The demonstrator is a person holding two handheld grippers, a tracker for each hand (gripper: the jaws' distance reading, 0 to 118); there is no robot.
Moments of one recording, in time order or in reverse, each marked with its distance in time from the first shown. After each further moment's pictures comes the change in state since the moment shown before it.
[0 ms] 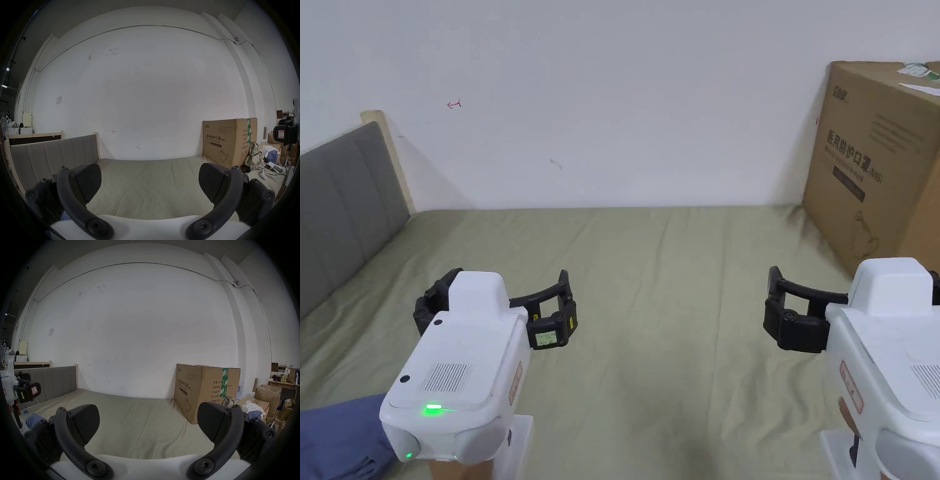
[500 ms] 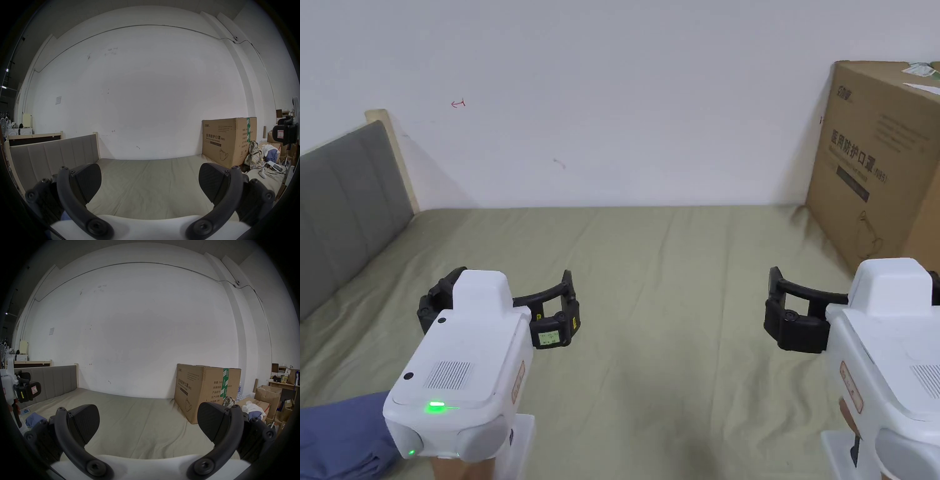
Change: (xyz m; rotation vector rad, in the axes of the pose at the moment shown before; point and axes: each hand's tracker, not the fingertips) left arm -0.001 0.000 0.001 -0.006 -0.005 -0.006; right arm -0.002 -0.001 -0.001 -0.003 0.006 0.005
